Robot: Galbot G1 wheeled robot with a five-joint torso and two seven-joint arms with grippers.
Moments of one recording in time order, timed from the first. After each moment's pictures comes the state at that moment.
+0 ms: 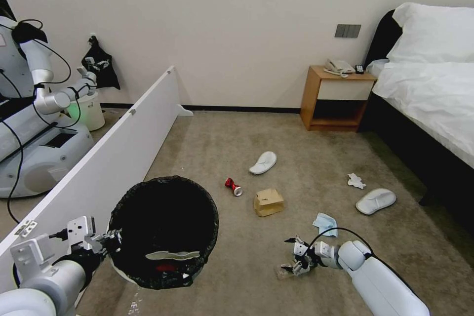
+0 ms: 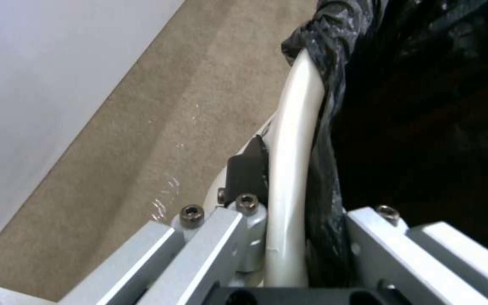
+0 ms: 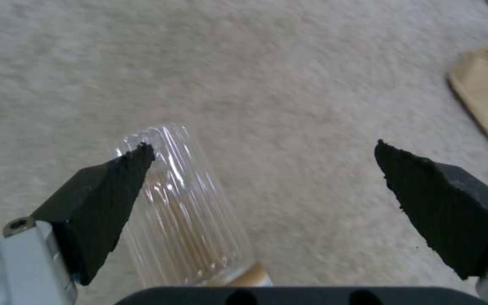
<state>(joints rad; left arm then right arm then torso) 1.57 -1.06 -0.86 -2.47 -1.32 0.74 -0.71 -0.65 1.15 0.05 0.75 -0.29 0.34 -0.82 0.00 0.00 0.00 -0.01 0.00</state>
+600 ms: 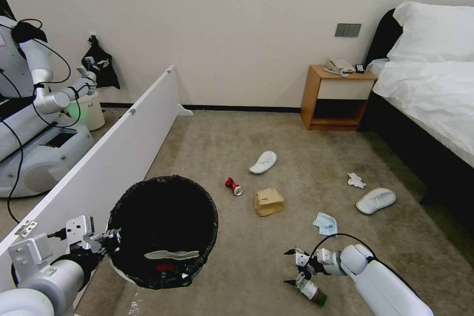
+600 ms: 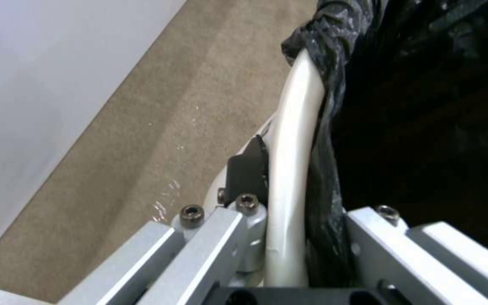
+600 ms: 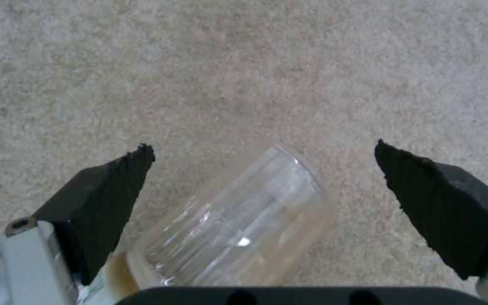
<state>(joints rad) 1.57 -1.05 -0.87 -2.47 -1.33 0.74 -0.71 -0.67 1.12 0.03 0.74 -0.28 0.36 -0.89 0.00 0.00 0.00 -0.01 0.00</state>
